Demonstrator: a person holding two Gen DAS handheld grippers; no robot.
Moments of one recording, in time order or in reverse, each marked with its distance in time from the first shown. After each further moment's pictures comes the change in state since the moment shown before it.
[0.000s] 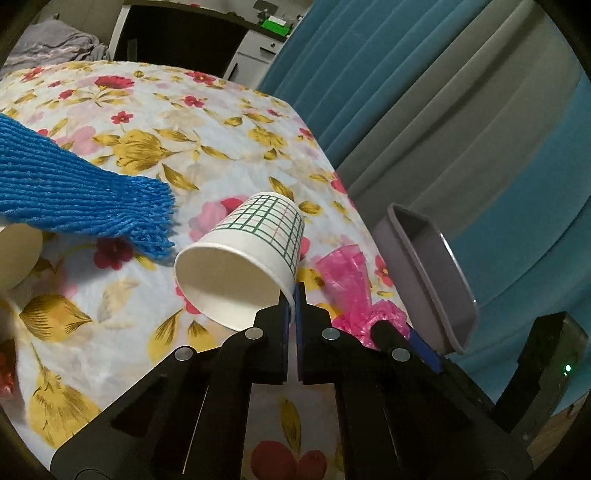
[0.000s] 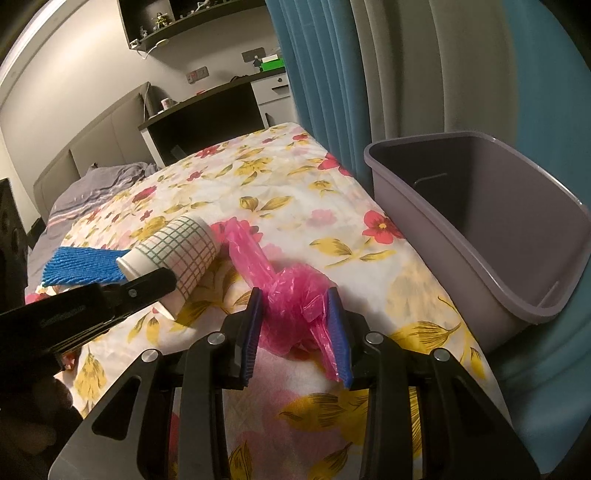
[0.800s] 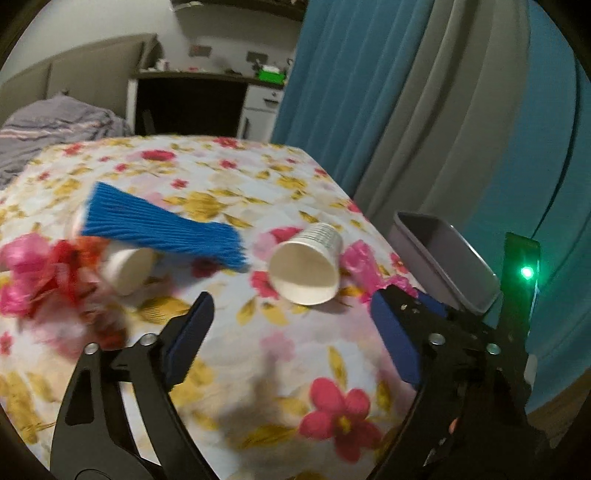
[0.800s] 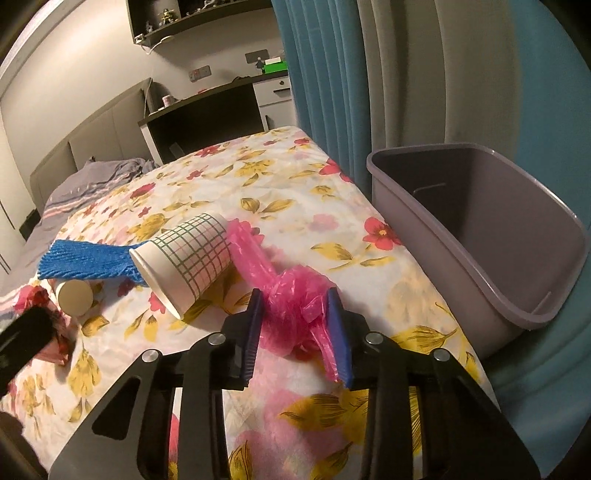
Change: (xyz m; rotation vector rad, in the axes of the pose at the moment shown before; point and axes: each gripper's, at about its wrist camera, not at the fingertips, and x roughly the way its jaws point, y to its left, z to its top) left arm -0.079 -0.011 -0.028 0.183 -0.152 0.161; right arm 0.000 0.007 -0.001 -0.032 -0.013 -0.025
